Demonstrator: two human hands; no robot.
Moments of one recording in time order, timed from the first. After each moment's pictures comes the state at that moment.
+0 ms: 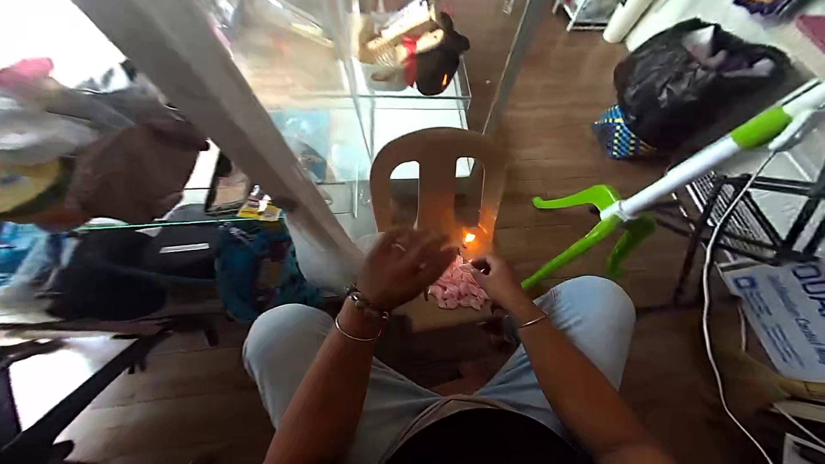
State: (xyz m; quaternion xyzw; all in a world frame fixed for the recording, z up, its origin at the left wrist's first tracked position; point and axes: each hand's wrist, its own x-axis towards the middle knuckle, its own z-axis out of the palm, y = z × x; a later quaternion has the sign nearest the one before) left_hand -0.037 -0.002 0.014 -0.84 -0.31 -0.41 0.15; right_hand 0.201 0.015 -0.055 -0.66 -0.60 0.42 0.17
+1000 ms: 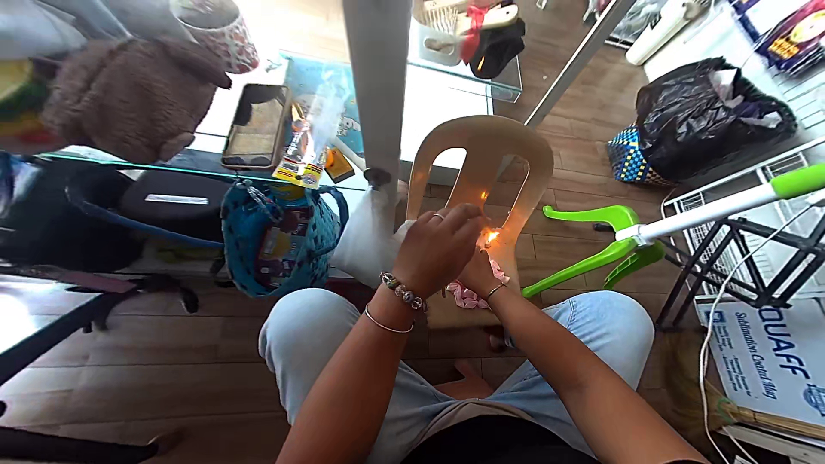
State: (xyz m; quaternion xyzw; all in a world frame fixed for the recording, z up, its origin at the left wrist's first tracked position) left_hand -0.059 0.016 0.011 -0.82 -0.42 -0.39 -0.02; right_hand 0.108 0.065 -0.120 -0.57 -0.79 0.21 -0.12
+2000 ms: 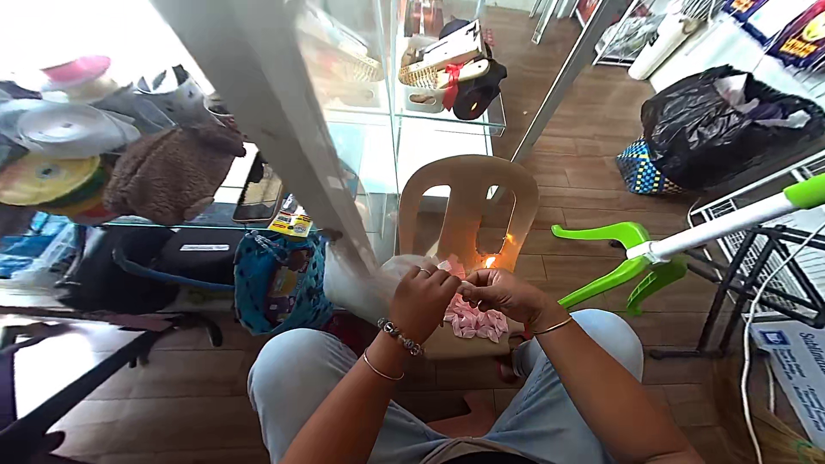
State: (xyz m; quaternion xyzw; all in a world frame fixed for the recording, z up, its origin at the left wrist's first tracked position) left_hand -0.032 0.009 -0.026 -0.83 -0.49 -0.27 0.02; right_hand 0.168 0.059 -0.006 -0.43 -0.48 0.75 0.16
